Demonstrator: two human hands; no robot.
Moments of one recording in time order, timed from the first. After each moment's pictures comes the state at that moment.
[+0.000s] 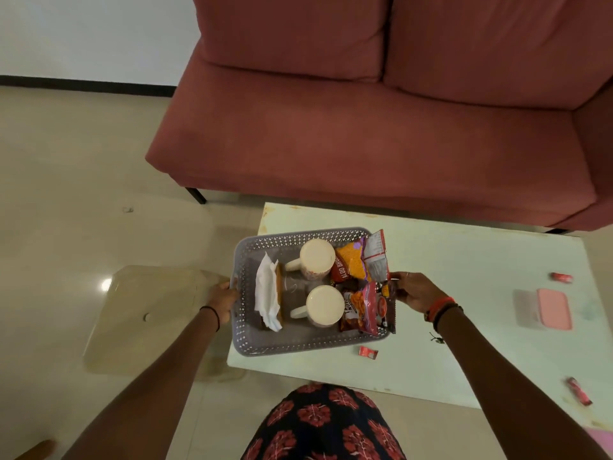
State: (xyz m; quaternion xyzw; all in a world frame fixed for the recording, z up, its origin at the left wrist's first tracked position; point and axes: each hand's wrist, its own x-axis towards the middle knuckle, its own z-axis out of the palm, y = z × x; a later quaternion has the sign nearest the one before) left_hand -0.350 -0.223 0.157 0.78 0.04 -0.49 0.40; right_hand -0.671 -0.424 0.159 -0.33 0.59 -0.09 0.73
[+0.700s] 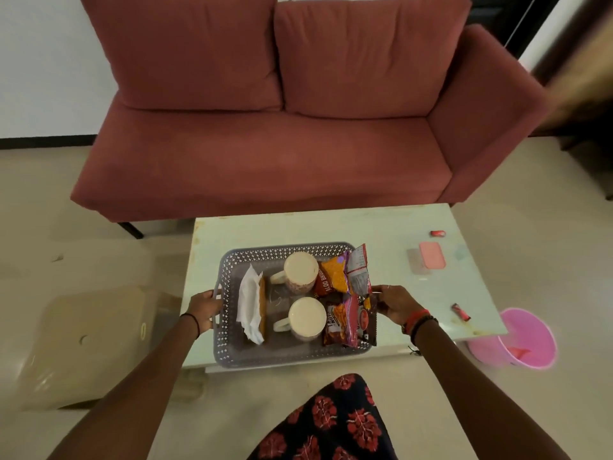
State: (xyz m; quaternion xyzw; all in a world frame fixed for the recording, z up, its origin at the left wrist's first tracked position) left_hand -0.506 -0.194 0.217 0.77 -0.09 -0.53 0.33; right_hand -0.867 -0.306 0.234 -0.29 0.65 -0.19 0.67
